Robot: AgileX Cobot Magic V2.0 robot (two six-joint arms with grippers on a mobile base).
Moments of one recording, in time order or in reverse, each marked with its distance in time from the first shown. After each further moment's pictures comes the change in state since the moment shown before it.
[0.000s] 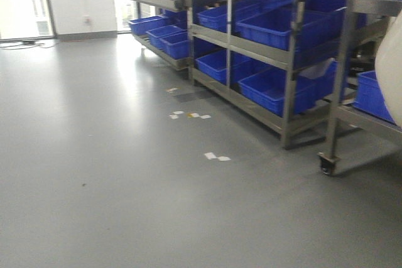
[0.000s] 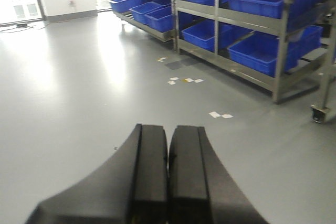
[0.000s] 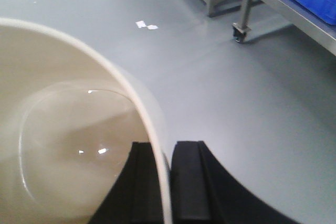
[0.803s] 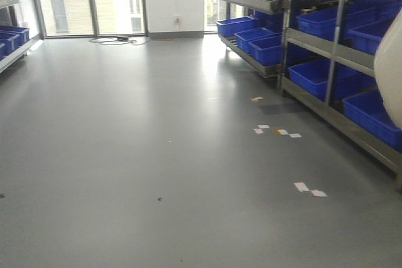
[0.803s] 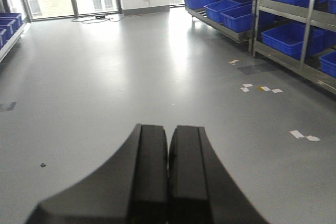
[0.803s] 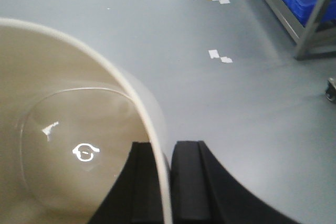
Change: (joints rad) left arm 0.000 0.000 0.000 0.000 0.000 0.000; right arm 0.000 0.000 0.000 0.000 0.000 0.000
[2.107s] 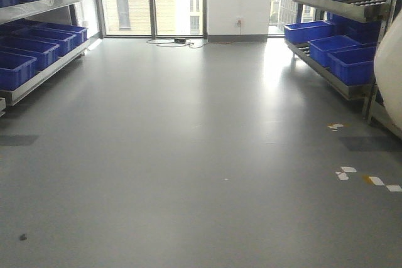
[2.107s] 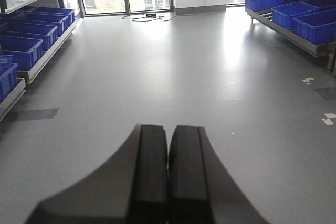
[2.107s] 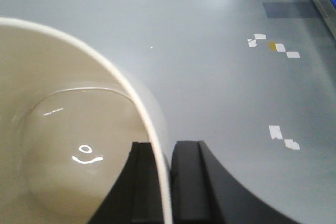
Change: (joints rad) left arm 0.000 0.000 0.000 0.000 0.000 0.000; right arm 0.000 0.000 0.000 0.000 0.000 0.000
